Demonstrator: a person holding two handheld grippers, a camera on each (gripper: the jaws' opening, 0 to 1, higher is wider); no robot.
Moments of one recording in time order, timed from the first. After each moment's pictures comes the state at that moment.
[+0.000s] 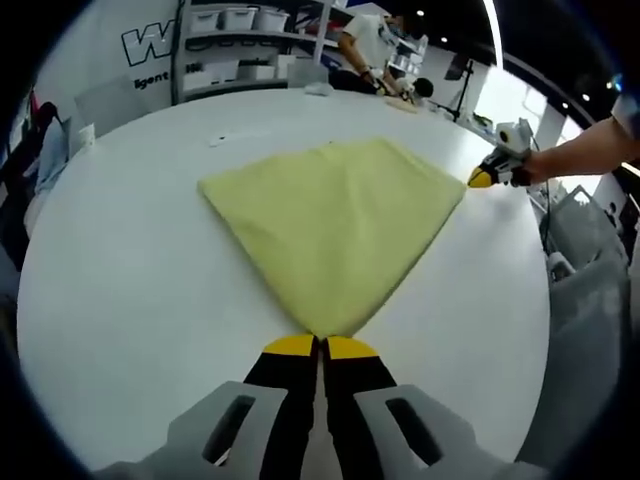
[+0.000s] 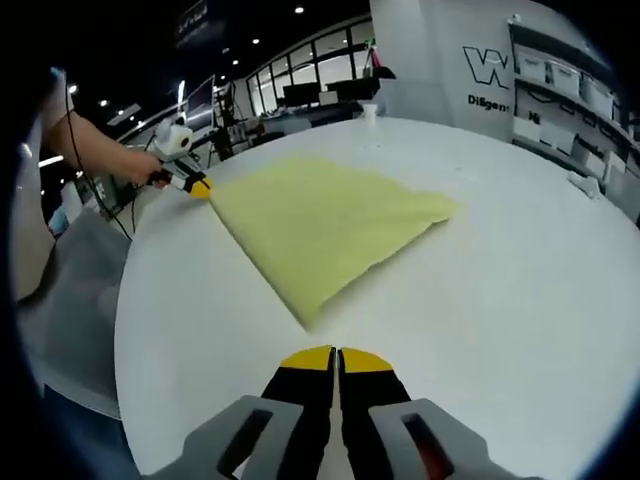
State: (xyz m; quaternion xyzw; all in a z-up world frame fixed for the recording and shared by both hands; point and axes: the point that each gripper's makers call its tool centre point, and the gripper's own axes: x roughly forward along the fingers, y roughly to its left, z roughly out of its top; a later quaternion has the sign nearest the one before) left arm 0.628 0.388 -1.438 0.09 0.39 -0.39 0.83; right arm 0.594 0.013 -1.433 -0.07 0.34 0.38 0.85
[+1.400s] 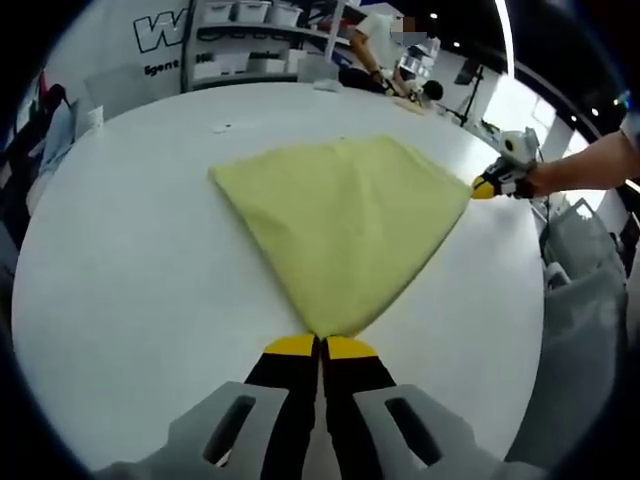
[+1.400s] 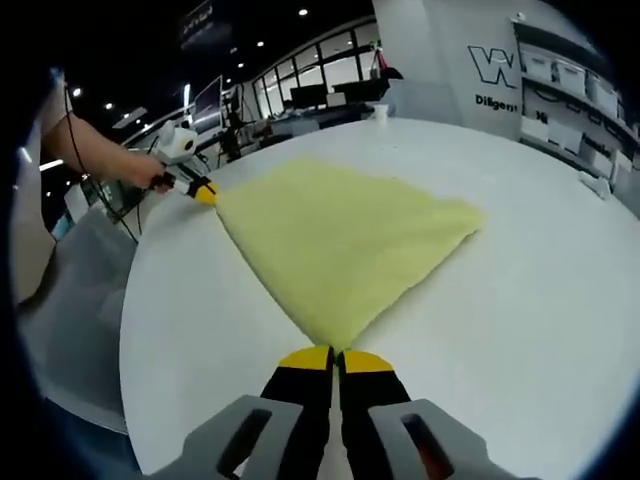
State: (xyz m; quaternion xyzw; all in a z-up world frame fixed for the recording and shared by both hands) left arm 0.614 0.392 -1.442 0.06 0.41 -0.37 0.83; right arm 0.582 0.040 -1.442 -0.07 0.35 0.39 0.85
